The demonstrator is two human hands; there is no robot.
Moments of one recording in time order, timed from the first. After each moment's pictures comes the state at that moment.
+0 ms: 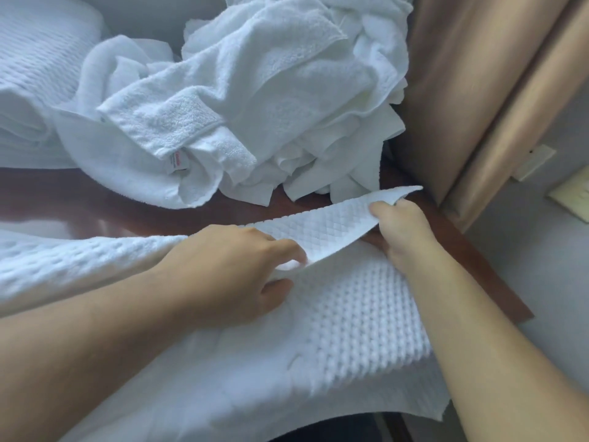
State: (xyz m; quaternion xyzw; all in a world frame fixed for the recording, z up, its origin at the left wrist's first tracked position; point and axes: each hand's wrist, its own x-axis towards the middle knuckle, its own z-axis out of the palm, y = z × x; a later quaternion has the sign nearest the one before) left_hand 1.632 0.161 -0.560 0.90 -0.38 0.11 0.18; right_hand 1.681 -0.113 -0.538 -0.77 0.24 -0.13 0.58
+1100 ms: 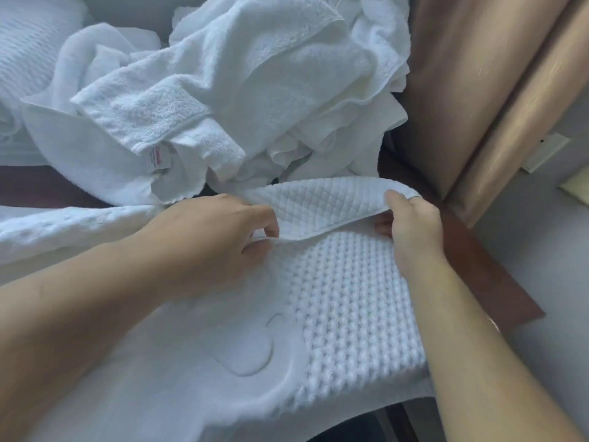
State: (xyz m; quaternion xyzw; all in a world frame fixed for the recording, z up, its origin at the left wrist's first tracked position) left_hand 1.666 0.165 -0.560 0.92 -0.32 0.09 0.19; right_hand 1.681 -0.137 -0.551 -0.78 0.22 -0.21 0.54
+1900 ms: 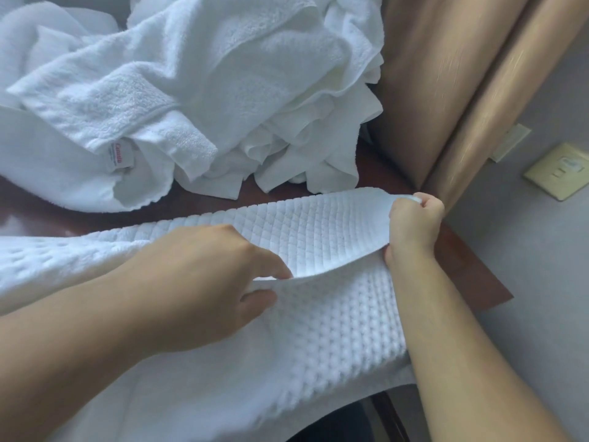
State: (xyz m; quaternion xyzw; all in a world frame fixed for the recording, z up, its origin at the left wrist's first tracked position) left_hand 1.629 0.155 -0.550 0.88 -0.39 0.05 0.24; right_hand 1.674 -0.144 -0.548 -0.69 0.32 -0.35 0.55
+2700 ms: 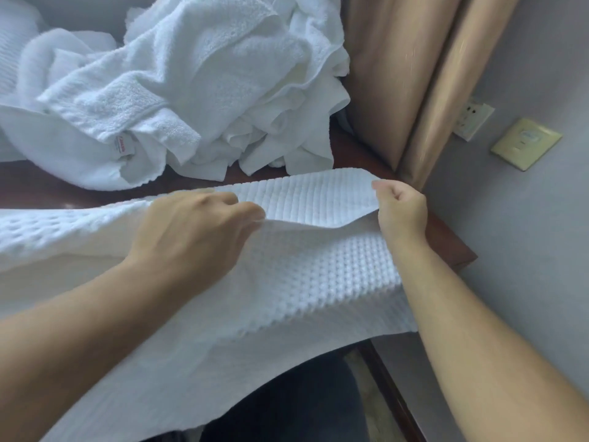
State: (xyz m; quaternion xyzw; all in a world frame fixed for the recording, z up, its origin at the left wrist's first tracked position) left_hand 1.606 0.138 -0.554 0.88 -0.33 0.30 0.16; right_hand 1.628 -0.194 -0.557 -0.83 0.20 -0.30 0.42
